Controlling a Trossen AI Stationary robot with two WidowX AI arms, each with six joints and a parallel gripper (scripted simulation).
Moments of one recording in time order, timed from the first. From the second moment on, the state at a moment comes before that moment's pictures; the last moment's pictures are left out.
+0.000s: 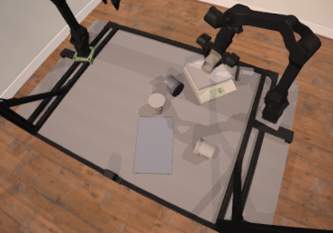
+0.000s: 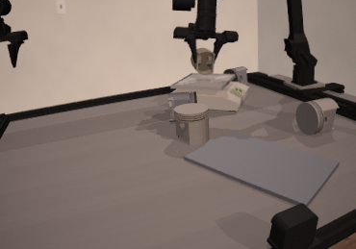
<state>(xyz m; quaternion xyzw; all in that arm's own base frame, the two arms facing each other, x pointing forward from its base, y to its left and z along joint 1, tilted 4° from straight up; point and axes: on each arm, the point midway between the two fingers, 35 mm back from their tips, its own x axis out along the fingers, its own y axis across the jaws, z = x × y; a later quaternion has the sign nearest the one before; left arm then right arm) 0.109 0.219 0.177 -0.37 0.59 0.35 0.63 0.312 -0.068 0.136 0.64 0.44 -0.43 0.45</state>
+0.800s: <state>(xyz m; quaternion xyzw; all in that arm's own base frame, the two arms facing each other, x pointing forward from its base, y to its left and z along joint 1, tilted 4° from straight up) 0.109 0.219 0.177 -0.37 0.59 0.35 0.63 0.316 -0.064 0.117 0.64 0.44 -0.43 0.45</state>
